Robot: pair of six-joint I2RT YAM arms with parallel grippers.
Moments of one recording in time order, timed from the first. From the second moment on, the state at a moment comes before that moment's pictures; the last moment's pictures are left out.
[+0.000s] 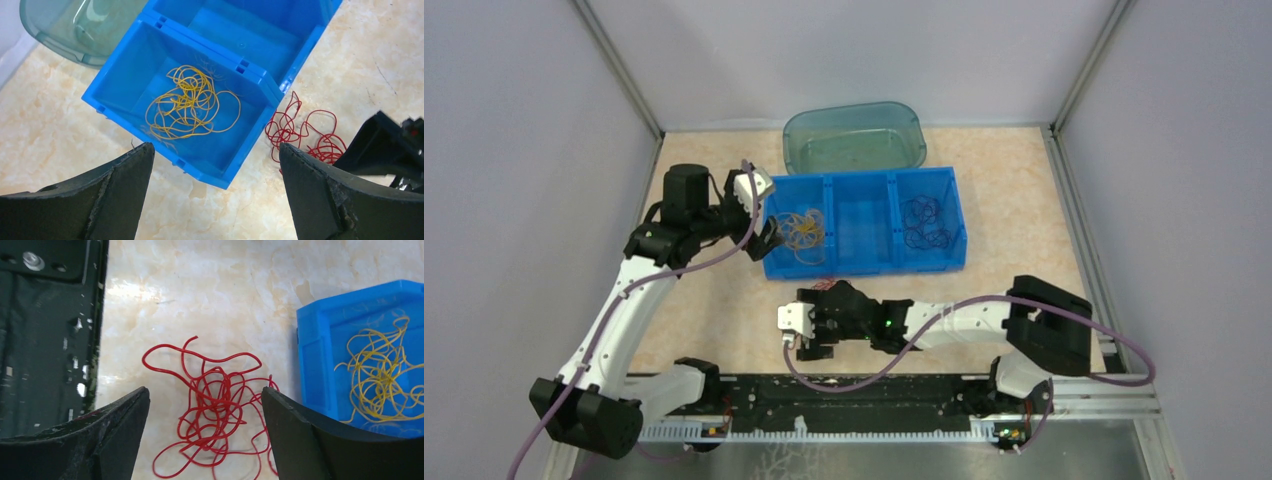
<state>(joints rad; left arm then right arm) -0.27 1.08 1.10 -0.61 0.52 0.47 1.28 1.51 0.77 0.24 -0.07 -0.42</state>
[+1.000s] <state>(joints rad) -0.26 0.95 1.06 -0.64 0.59 0.51 1.23 1.40 0.76 0.38 0.08 -0.45</state>
